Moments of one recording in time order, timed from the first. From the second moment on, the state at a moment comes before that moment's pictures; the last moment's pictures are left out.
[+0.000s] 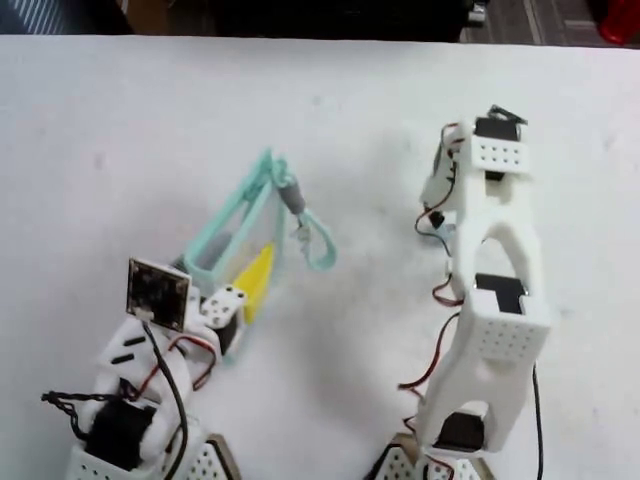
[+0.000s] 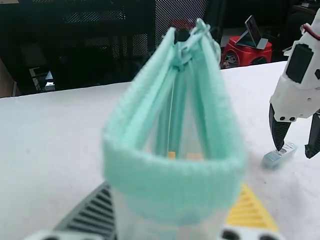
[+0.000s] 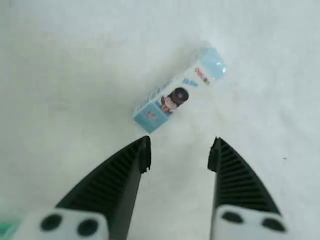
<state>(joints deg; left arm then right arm) 15.1 -104.8 80.4 50.1 4.9 4.6 29.5 -19.9 86.8 -22.6</state>
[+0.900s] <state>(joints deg) 15.1 -104.8 78.9 54.1 4.9 8.2 31.0 -8.4 65.2 -28.2</state>
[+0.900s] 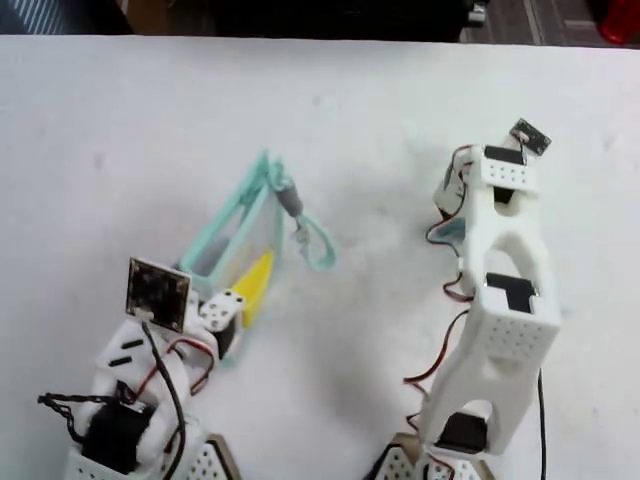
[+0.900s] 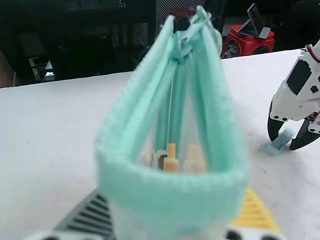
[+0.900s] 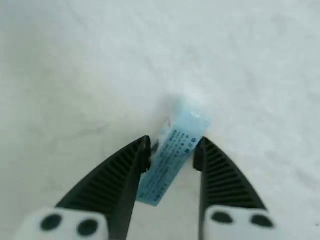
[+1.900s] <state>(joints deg) 19.3 -104.8 78.6 55.8 4.9 -11.7 -20.0 -7.9 68.3 3.9</state>
